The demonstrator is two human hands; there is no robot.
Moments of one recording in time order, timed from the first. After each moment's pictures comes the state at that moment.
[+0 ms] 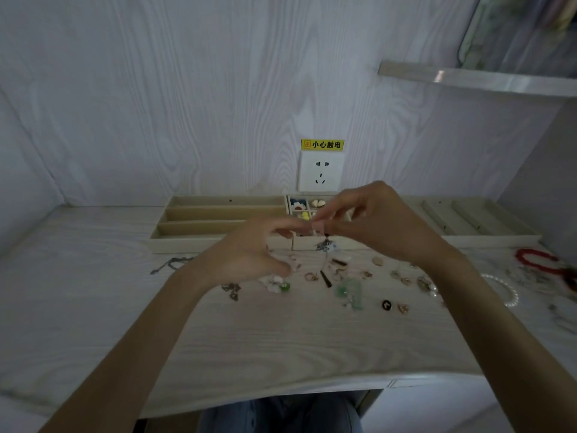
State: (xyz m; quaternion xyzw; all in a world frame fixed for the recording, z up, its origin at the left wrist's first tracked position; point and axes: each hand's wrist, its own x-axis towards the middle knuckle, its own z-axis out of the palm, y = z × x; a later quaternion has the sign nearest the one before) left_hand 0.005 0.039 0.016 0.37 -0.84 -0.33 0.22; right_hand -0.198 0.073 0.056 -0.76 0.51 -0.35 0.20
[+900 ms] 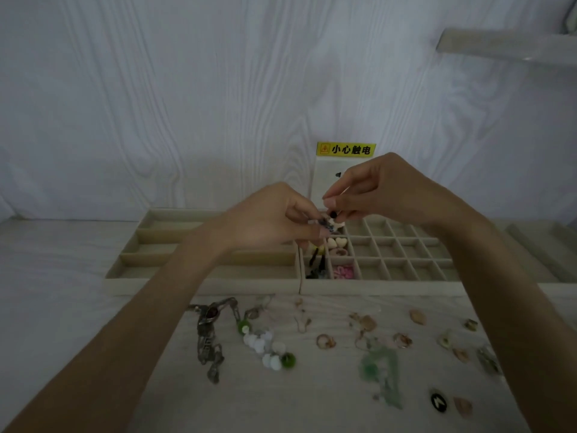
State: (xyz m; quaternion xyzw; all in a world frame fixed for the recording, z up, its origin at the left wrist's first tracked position) left_hand -0.031 -0.072 0.026 0.37 -0.81 -0.40 0.22; right_hand -0.214 -0.046 0.066 -0.71 0.54 -0.30 0.33
